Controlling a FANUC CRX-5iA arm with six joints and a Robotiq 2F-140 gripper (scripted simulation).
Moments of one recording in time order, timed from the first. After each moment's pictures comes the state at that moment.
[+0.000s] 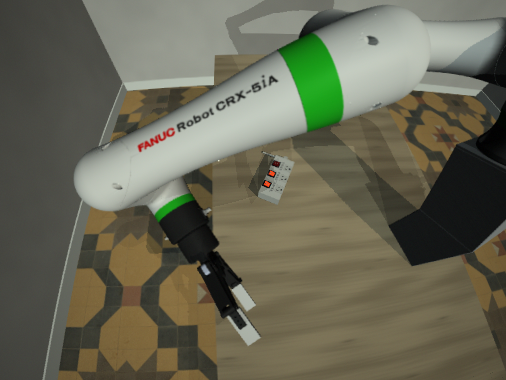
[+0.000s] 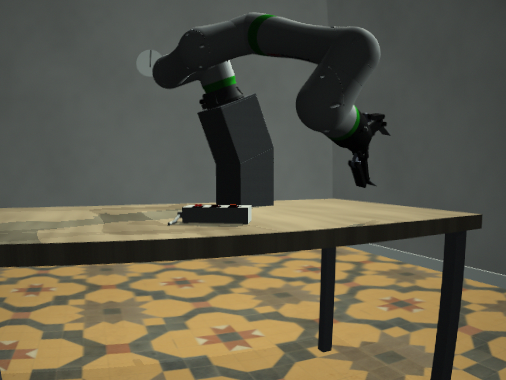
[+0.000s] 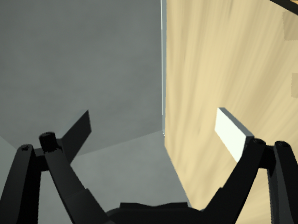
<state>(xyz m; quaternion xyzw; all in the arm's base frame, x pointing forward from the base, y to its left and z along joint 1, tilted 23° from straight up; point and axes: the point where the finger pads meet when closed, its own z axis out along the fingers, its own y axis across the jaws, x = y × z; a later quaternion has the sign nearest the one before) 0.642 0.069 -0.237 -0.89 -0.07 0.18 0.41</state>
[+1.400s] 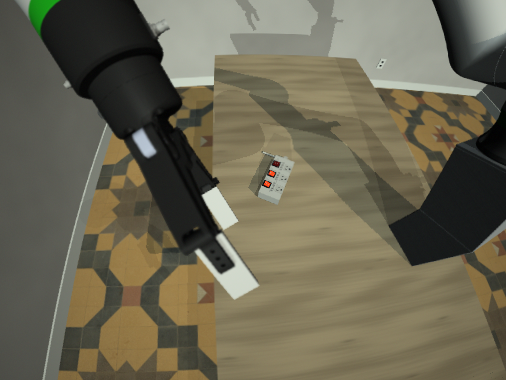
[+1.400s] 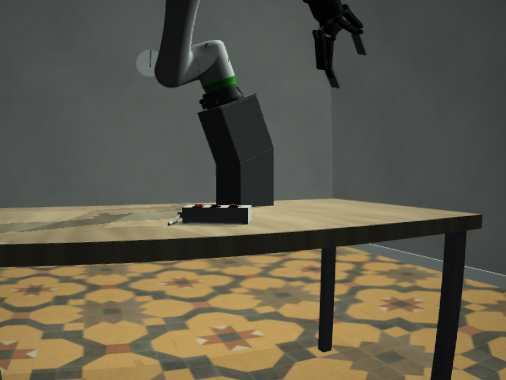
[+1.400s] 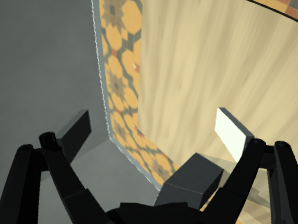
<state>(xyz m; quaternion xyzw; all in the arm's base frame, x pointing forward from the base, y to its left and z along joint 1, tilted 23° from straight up) 0.636 0.057 0.022 -0.97 -0.05 0.16 0.20</state>
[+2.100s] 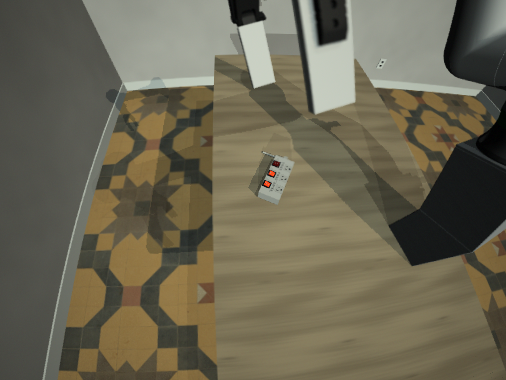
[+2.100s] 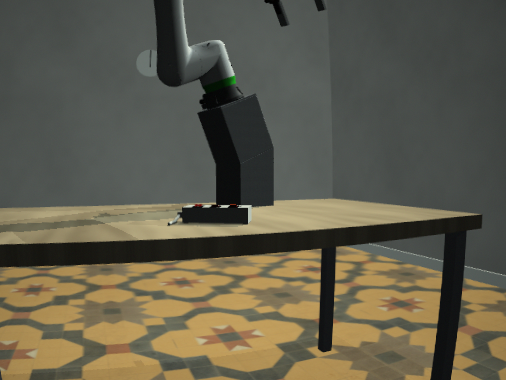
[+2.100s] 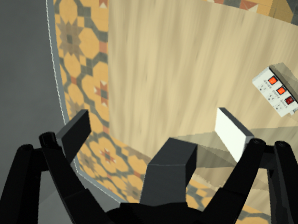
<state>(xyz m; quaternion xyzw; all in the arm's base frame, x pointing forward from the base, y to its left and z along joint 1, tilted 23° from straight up) 0.560 0.028 0.192 -0.99 -0.02 0.07 0.07</state>
